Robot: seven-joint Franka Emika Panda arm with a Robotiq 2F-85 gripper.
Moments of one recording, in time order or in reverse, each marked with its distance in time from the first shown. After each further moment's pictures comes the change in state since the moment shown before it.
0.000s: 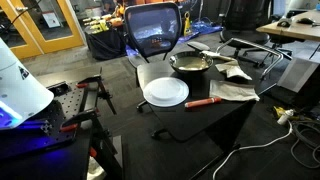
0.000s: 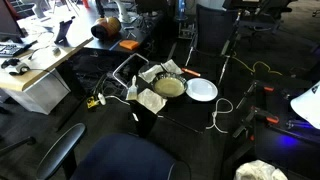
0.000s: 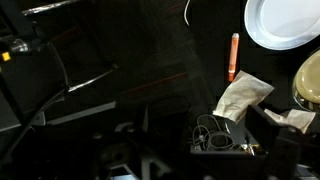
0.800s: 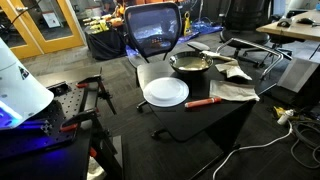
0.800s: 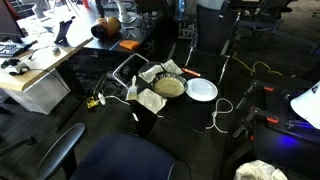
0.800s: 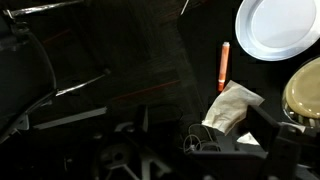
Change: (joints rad) arm 0.039 0.057 0.003 0.004 0.007 0.004 -0.002
